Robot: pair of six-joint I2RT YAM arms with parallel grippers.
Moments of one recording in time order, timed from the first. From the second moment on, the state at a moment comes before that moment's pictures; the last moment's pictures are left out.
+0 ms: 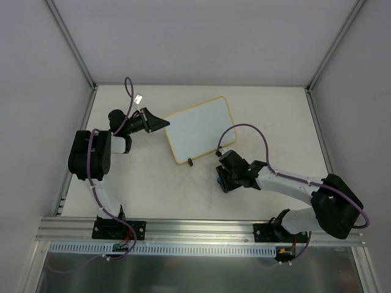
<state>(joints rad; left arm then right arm) -0.01 1.90 0.82 1.10 1.06 -0.87 0.86 1.34 0.68 -0.43 0.10 0.39</state>
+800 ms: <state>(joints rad) -0.01 1.90 0.81 1.12 1.07 -0.89 0.70 1.77 1.39 -0.36 0.13 0.22</state>
